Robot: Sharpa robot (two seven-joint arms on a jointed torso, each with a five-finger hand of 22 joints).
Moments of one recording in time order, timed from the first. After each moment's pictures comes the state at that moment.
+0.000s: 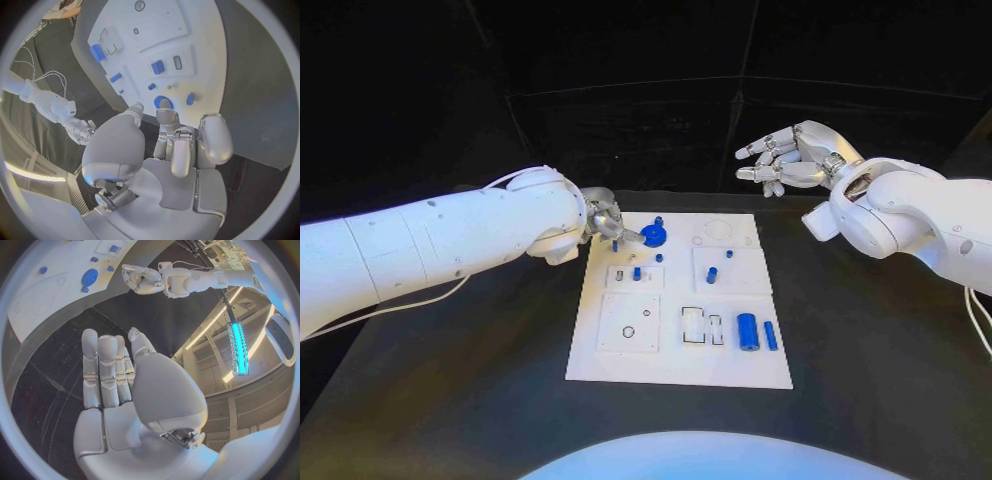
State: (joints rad) left arm 1.34 -0.64 -0.13 1.32 -1.04 0.03 -0.51; left_hand 1.03 -0.09 0.09 0.28 0.12 0.94 0.05 0.54 0.54 1.29 -0.02 0.98 0.86 1.47 -0.09 1.56 1.31 0.09 1.42 0.03 1.31 1.15; right arm 1.34 -0.87 -0.10 1.43 -0.66 -0.33 0.21; right_hand 1.47 0.01 -0.10 0.05 0.33 0.93 0.16 0.12 0.07 1.08 0.07 0.71 0.63 1.36 -0.01 0.88 0.73 0.17 1.03 0.10 0.90 0.72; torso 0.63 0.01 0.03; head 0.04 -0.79
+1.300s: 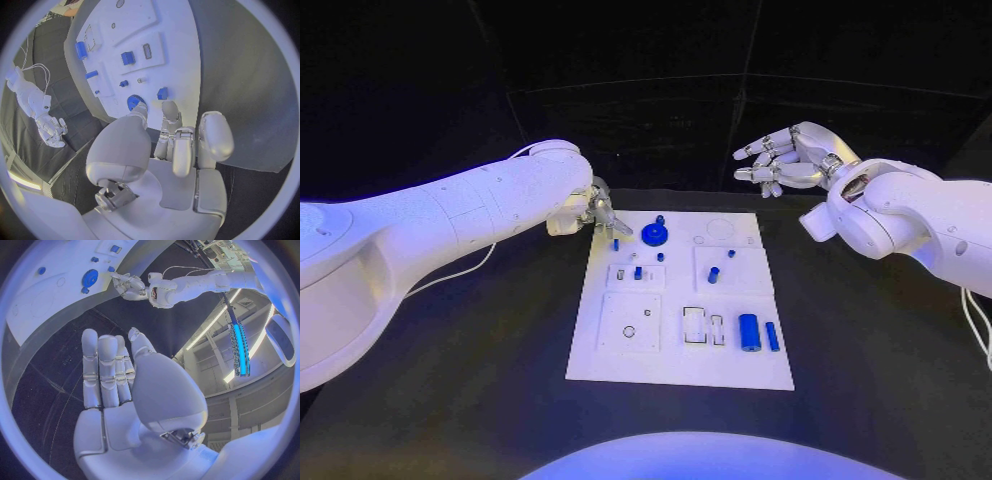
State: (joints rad) left arm 1.34 -0.40 -0.13 0.84 -1.00 0.33 -0.50; left_hand 1.12 -0.03 -0.03 0.29 0.12 0.95 0.07 0.45 0.44 1.21 0.00 0.88 0.72 1.47 -0.07 1.56 1.31 0.09 1.41 0.05 1.29 1.15; right arm 1.34 -0.84 -0.10 1.41 -0.66 -0.32 0.21; right_hand 1.47 0.01 -0.10 0.05 0.33 0.93 0.16 0.12 0.07 1.08 0.07 0.71 0.63 1.36 -0.01 0.88 0.73 0.17 1.03 0.10 0.90 0.72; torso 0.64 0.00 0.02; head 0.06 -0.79
